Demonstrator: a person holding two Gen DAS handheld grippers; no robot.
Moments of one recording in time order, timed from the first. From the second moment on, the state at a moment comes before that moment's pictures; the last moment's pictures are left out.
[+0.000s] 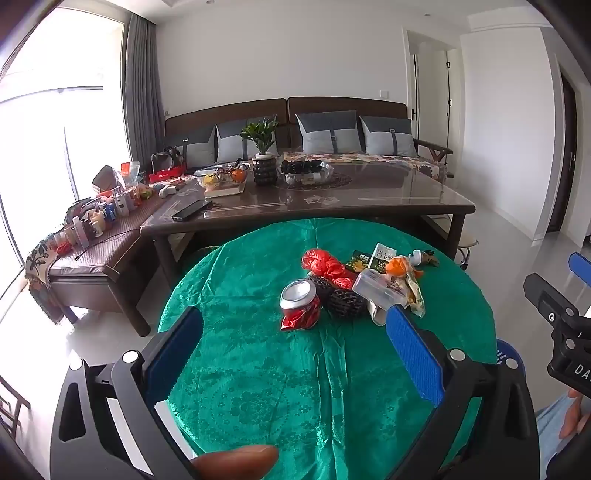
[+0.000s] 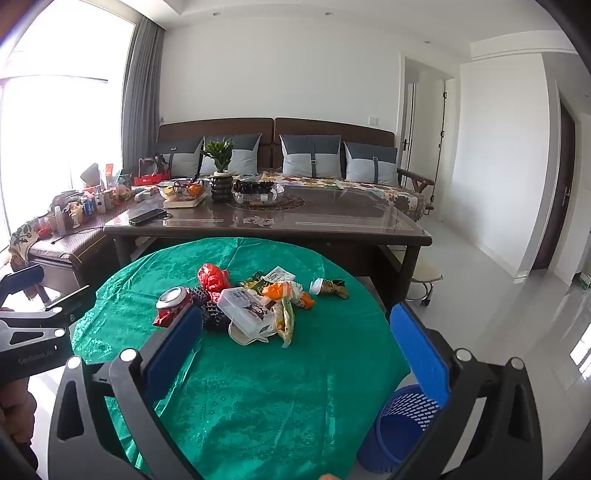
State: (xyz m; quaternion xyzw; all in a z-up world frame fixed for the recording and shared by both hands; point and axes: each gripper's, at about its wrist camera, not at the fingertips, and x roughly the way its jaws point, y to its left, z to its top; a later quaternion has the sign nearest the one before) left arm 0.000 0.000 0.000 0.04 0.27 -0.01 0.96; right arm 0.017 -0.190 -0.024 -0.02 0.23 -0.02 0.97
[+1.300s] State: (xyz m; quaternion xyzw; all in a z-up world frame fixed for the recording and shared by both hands) left arm 0.000 0.000 0.000 0.04 0.27 -0.01 0.96; right arm 0.017 -0.187 -0.023 -0.02 0.23 -0.01 0.97
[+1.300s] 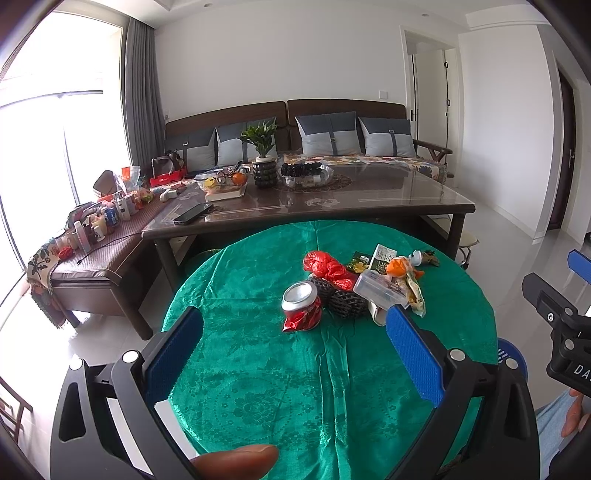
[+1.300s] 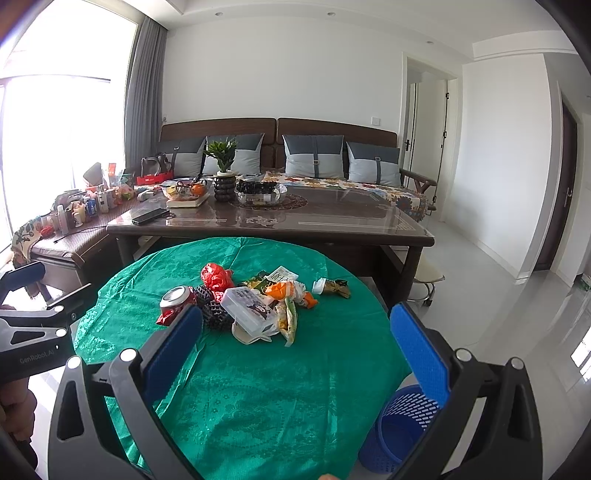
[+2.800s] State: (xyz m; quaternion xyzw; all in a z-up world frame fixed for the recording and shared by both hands) left arm 0.000 0.000 0.000 0.04 0.27 -0.01 0.96; right arm 0.019 -0.188 -0.023 -0.02 0.23 -0.01 0.97
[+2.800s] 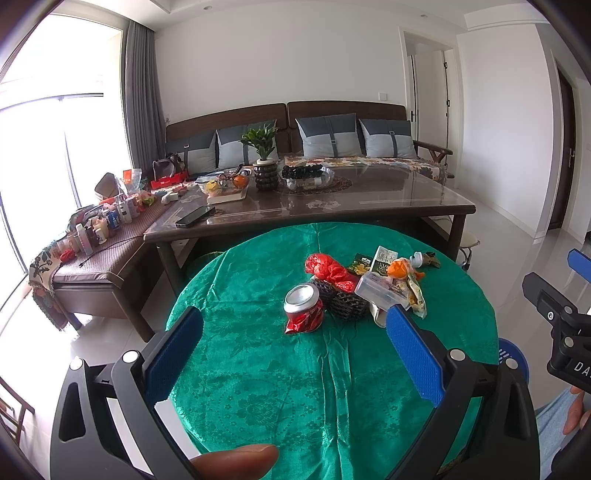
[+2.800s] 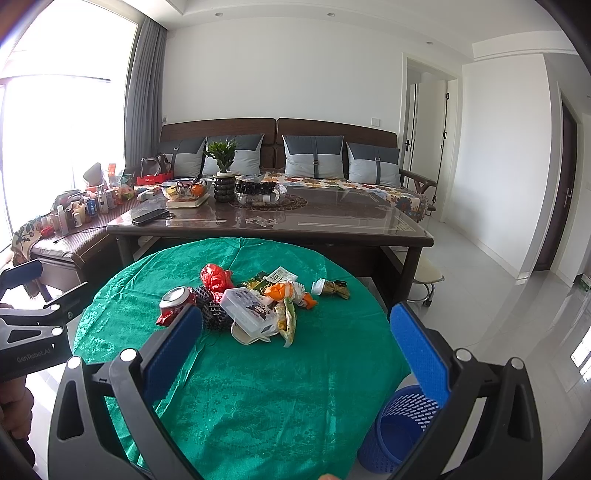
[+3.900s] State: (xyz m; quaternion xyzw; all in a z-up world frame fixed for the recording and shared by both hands) left arm 0.010 -0.006 -0.018 0.06 0.28 -0.02 0.96; right arm 0.024 -0.199 -0.036 -0.02 0.24 -0.03 0.97
